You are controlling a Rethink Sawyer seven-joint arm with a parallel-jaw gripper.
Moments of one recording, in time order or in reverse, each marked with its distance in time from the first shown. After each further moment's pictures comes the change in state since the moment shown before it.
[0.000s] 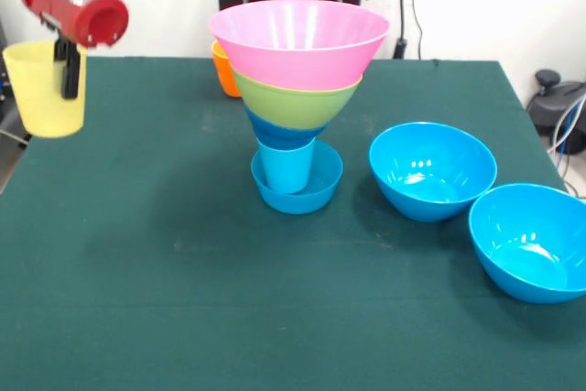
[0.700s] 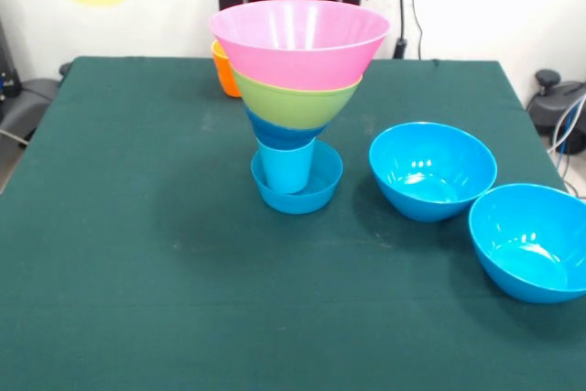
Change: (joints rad) arm 0.044 -0.238 0.053 0.002 0.041 0.469 0.000
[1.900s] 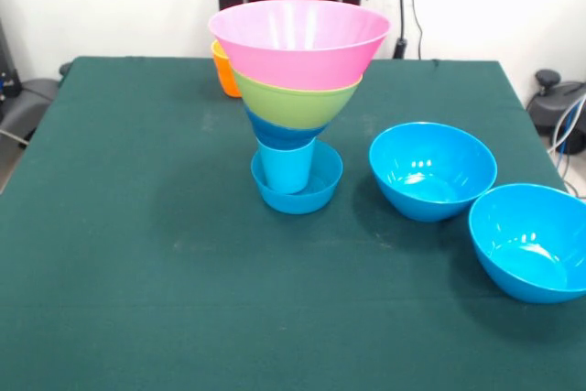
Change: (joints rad) arm 0.154 -0.078 0.023 -0.098 0.010 0.255 0.000
